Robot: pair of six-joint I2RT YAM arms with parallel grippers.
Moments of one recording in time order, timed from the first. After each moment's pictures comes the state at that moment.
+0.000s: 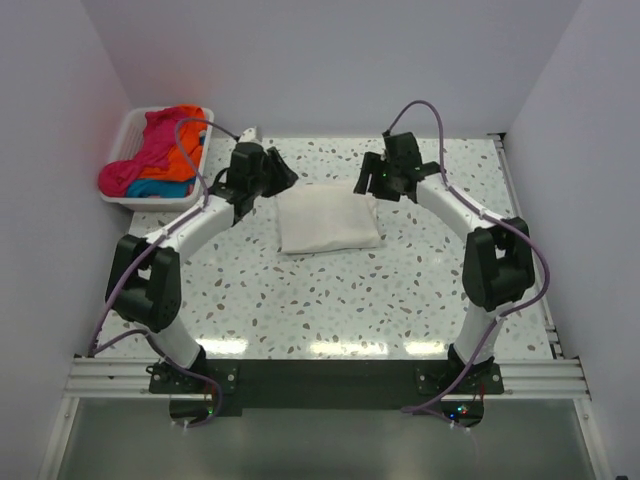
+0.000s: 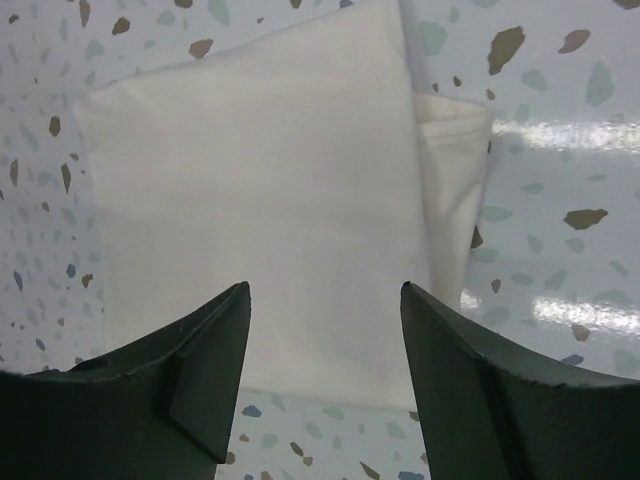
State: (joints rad) left arm -0.33 1.69 1.22 -0.03 0.02 -0.70; right arm 0.33 1.84 1.48 -0.44 -0.08 0.49
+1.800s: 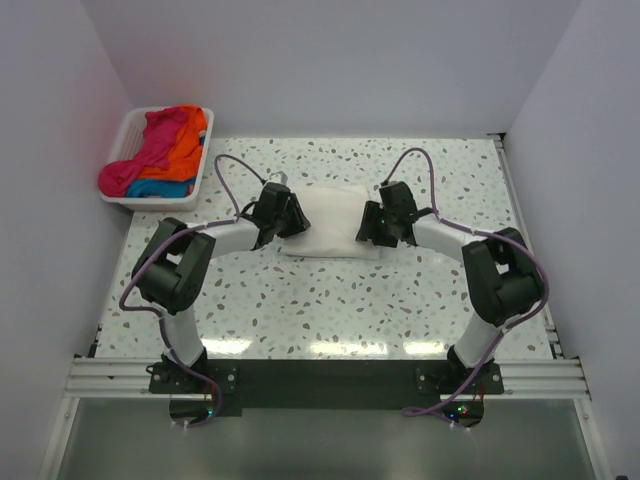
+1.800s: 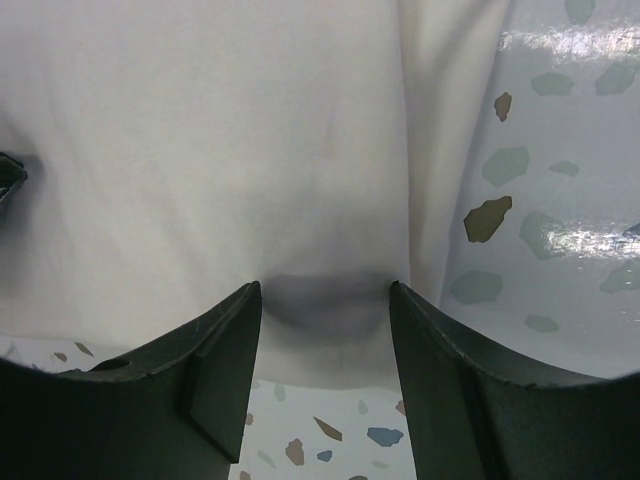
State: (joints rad) left arm -0.48 1.85 1.02 0.11 -0.02 -0.73; right arm 0.41 1.74 1.02 -0.21 -0.06 0.58
